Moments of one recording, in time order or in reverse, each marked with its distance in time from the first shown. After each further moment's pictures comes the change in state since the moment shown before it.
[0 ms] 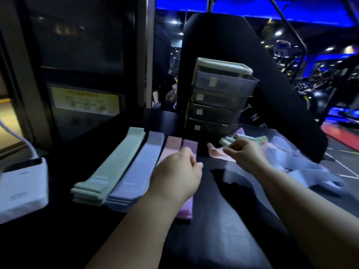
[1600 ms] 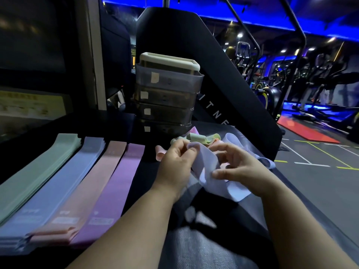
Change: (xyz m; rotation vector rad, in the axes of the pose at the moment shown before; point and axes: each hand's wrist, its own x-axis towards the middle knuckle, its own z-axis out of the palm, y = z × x) left_hand 0.063 0.093 0.123 -1.059 -0.081 0.015; right_hand -0.028 0.099 -0.091 0.662 -0.410 -0.161
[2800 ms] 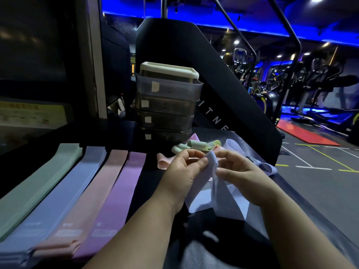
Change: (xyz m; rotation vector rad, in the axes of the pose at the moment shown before) left_hand -0.004 0.002 0.001 -0.185 -0.143 -0.077; right_hand -0.003 -0.006 0.013 0.245 0.012 -0.063
